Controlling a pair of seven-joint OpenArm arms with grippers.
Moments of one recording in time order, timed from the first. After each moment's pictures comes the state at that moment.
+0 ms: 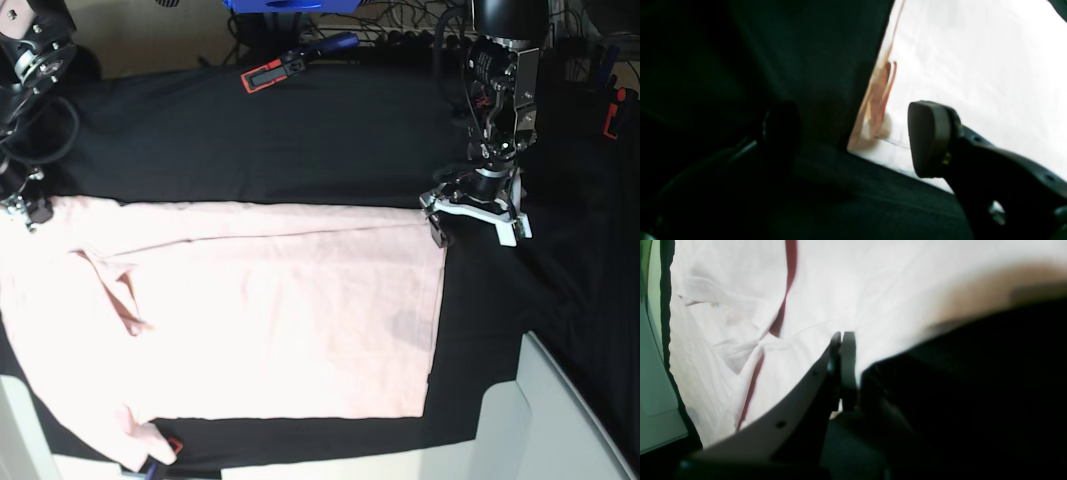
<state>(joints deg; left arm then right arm) 8.3 -9.4 -6.0 71.0 -29.5 0.3 10.3 11.7 16.2 56.2 39.0 25.7 27.7 -42.8</state>
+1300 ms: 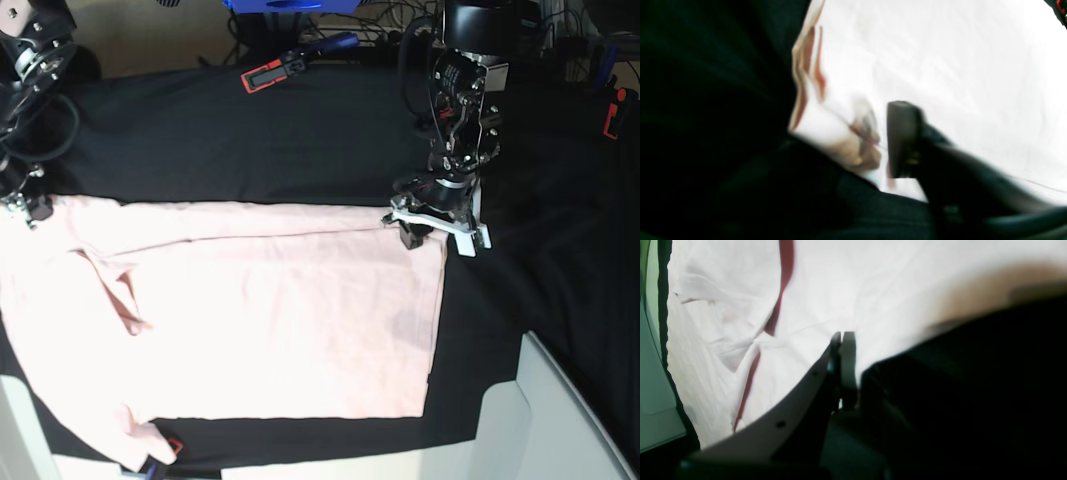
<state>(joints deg) 4.6 -5.0 -1.9 66.6 -29.5 0.3 9.8 11.1 16.2 56.2 39.0 25.7 27.7 -42.8</state>
